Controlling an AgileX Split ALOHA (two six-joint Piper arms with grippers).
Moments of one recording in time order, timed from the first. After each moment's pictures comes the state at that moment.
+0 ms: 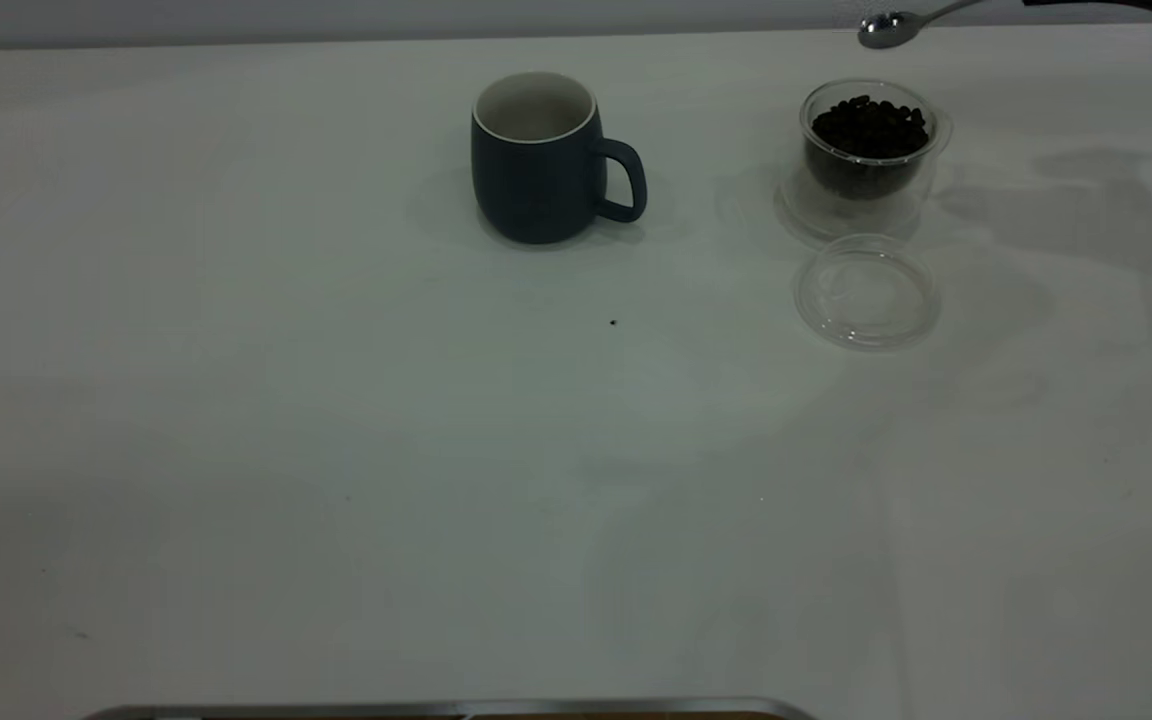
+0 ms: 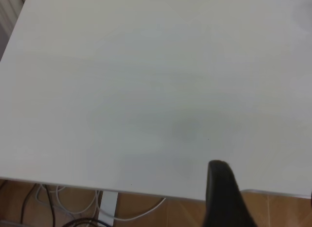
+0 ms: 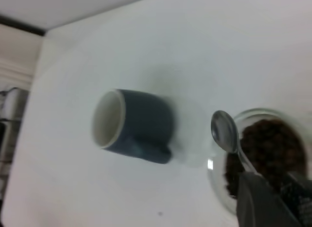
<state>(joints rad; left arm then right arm) 0.02 -0.02 -0.49 0.04 1.14 -0.10 -0.25 2.36 -1.51 1.28 0.99 -1.13</state>
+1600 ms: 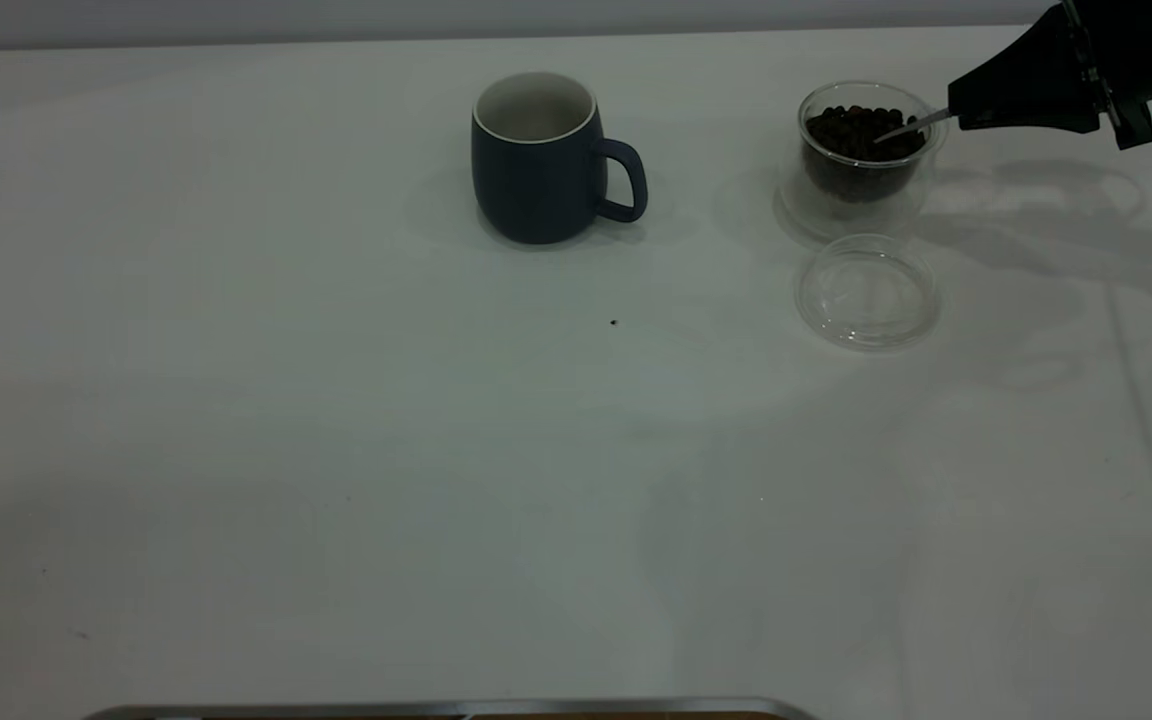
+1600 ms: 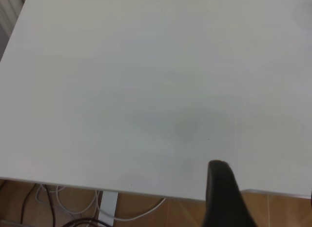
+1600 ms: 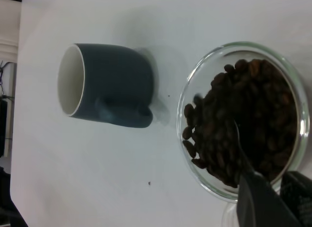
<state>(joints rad) 0.02 -0.02 -0.49 0.04 1.14 -0.10 -0.22 2.50 -1.53 1.28 0.99 -1.11</state>
